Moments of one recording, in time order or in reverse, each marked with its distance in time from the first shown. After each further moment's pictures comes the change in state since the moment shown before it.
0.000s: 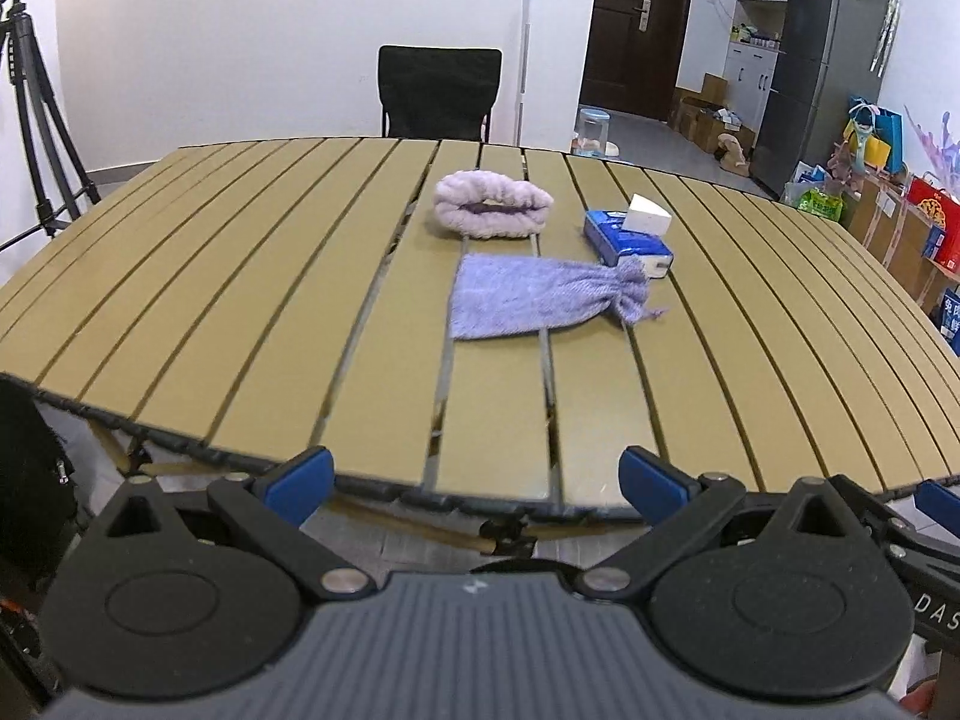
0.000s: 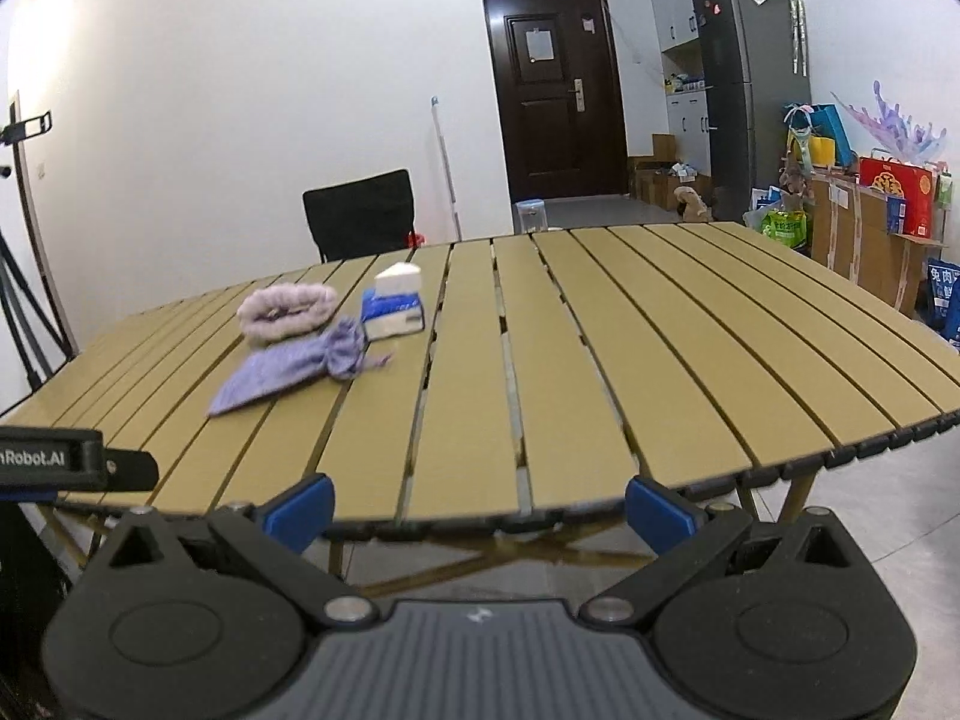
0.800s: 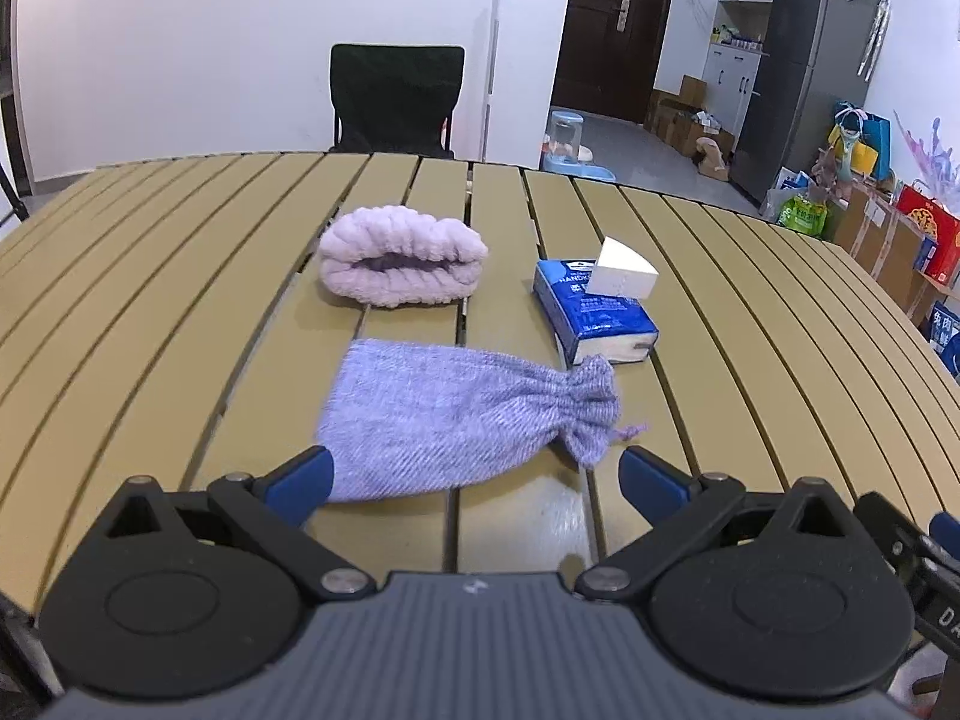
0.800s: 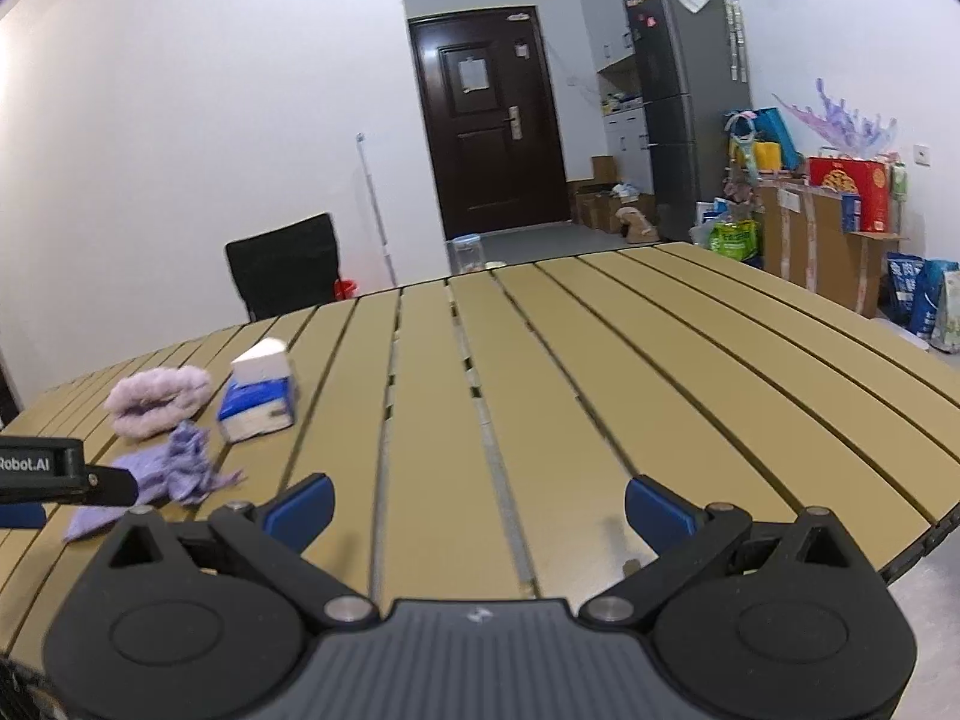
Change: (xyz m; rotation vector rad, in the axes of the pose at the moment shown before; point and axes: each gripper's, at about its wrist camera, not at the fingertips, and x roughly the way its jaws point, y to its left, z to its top) left arm 0.098 -0.042 0.062 -0.002 -0.001 -0.055; right arm 0.089 -0.056 0.038 0.091 -0.081 -0.097
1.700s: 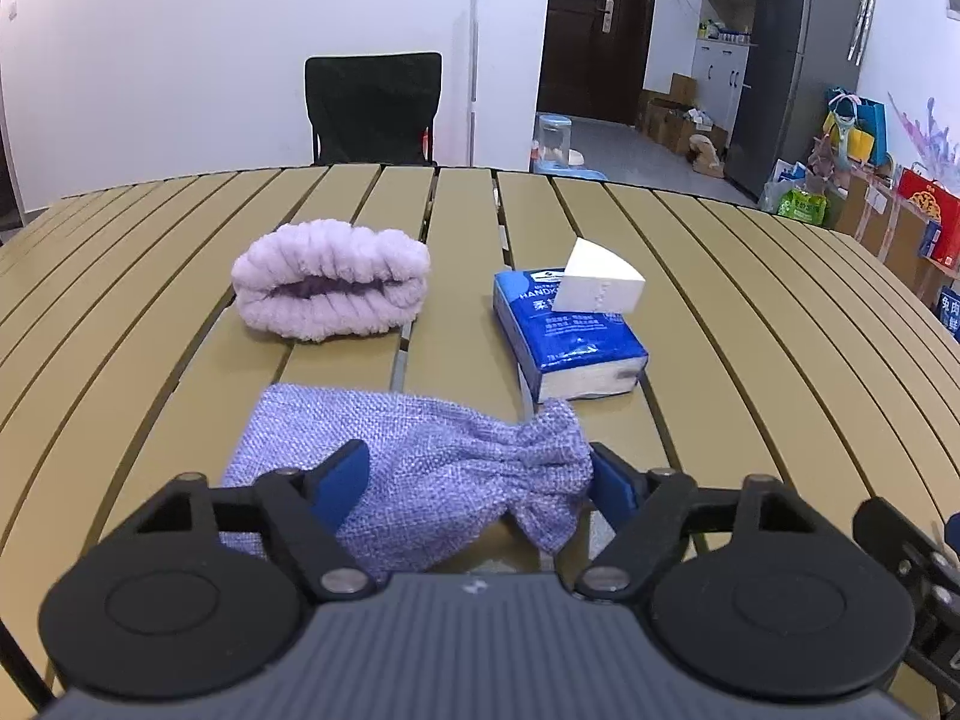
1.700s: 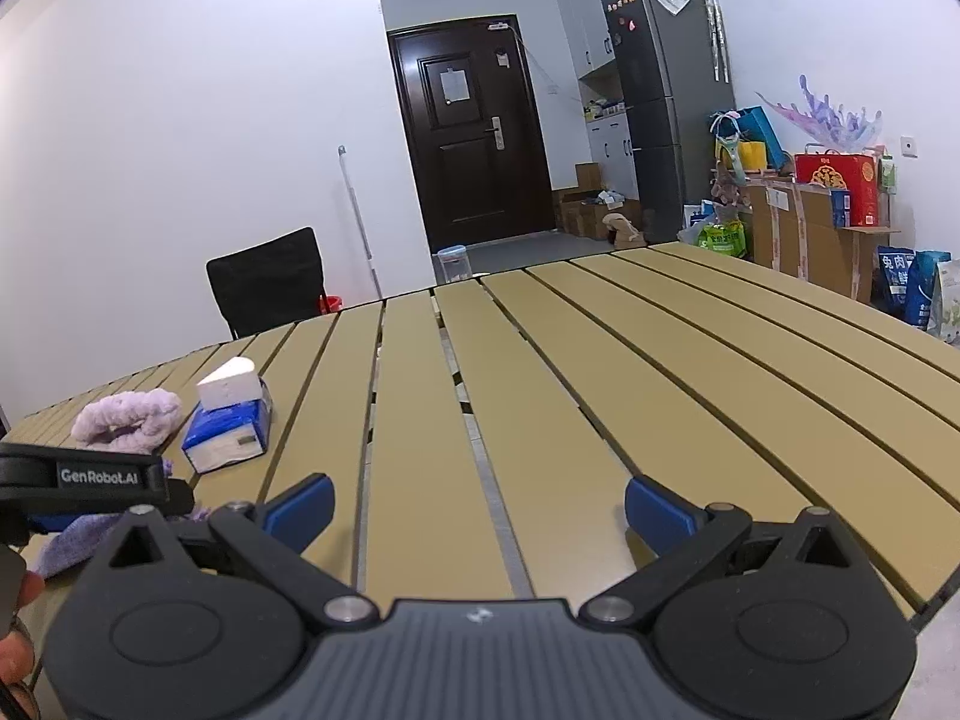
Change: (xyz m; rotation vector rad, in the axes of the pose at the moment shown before) left arm 0.044 -0.032 0.006 0.051 -0.038 0.026; right arm 0.032 0.003 -0.002 0.025 -0.024 -0.018
